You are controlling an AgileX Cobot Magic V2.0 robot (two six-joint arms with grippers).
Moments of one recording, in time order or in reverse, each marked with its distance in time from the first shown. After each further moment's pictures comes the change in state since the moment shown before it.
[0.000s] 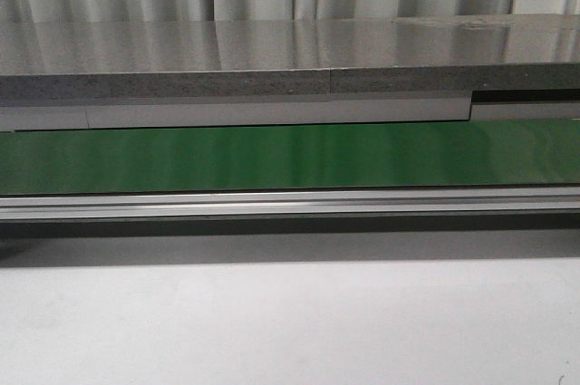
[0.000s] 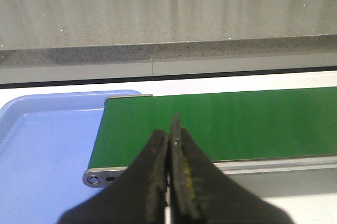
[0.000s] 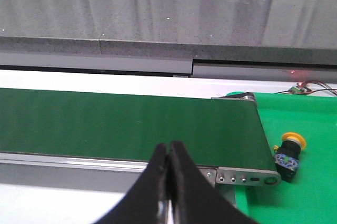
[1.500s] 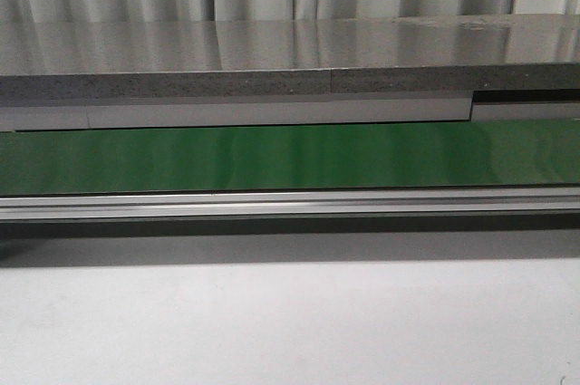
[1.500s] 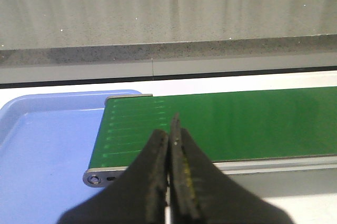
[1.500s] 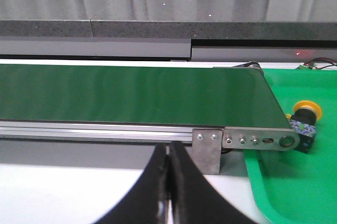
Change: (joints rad) left arm 0.000 0.000 0.000 0.000 0.000 0.000; right arm 0.000 -0.201 0.383 0.000 -0.252 0.015
